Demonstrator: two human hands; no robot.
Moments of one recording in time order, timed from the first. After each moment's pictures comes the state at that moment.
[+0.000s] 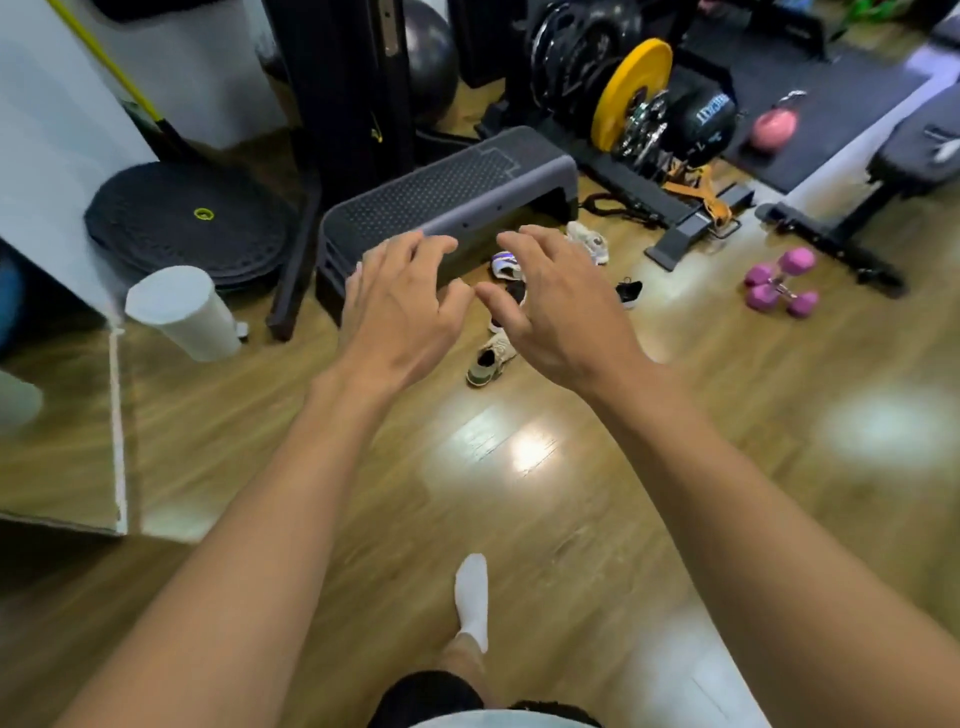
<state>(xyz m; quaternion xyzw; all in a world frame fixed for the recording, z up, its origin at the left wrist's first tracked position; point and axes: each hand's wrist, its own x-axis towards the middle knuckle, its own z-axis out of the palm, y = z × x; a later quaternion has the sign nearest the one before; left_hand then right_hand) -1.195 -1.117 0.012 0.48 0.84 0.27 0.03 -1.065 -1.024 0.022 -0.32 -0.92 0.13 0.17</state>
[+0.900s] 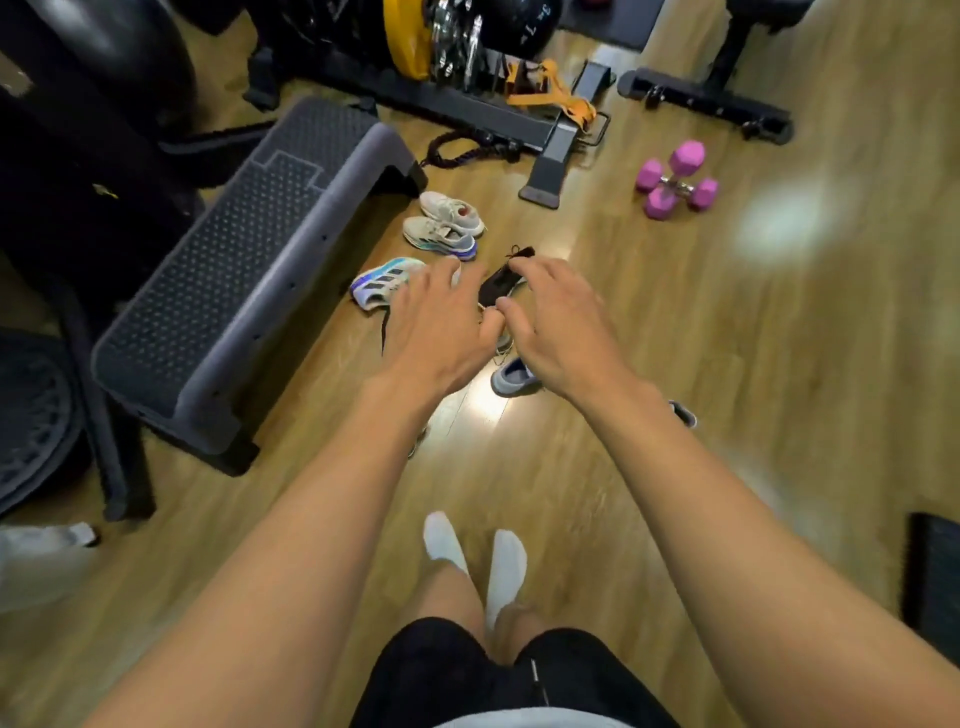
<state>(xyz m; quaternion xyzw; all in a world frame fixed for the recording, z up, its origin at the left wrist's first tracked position) -1.230 -0.627 -0.102 0.68 0.71 0.10 0.13 -1.091 -0.608 -0.097 -0.56 -0.79 0.21 0.15</state>
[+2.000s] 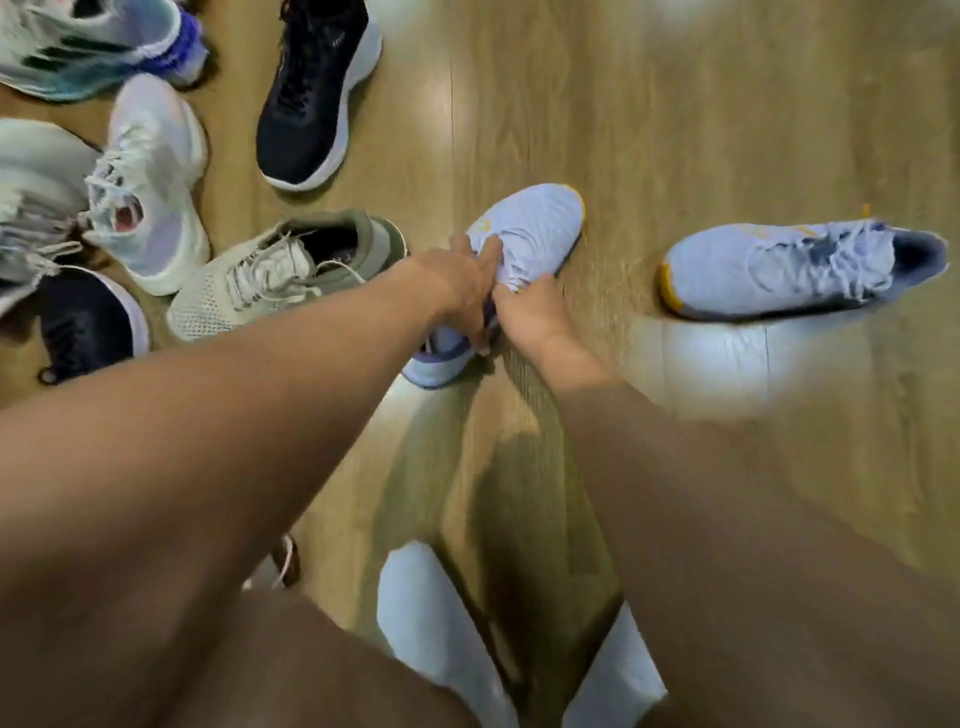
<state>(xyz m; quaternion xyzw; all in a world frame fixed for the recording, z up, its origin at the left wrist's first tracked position) -1.121 -0.353 -0.828 0.83 0.42 -0.33 0.20 -1.039 -0.415 -0.857 -0.80 -0.23 0.50 0.23</state>
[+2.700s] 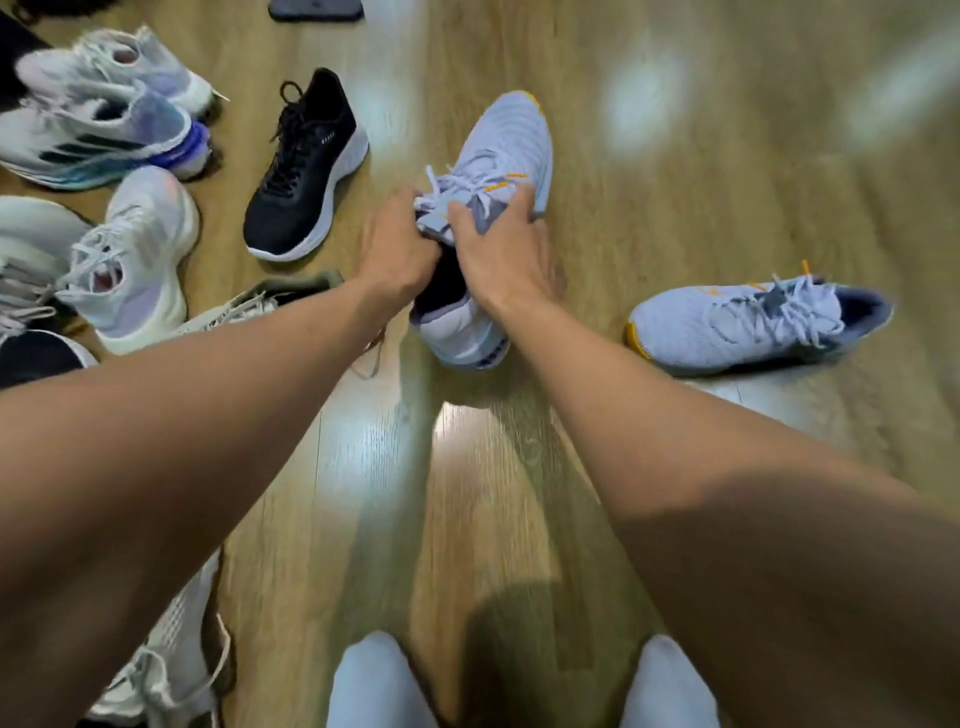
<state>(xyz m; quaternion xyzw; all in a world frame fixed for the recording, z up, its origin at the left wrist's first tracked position) -1.123 -0.315 -0.822 0.71 0.58 0.23 0.32 -1.020 -0.359 -0.812 -0.83 -0.42 0.25 0.26</state>
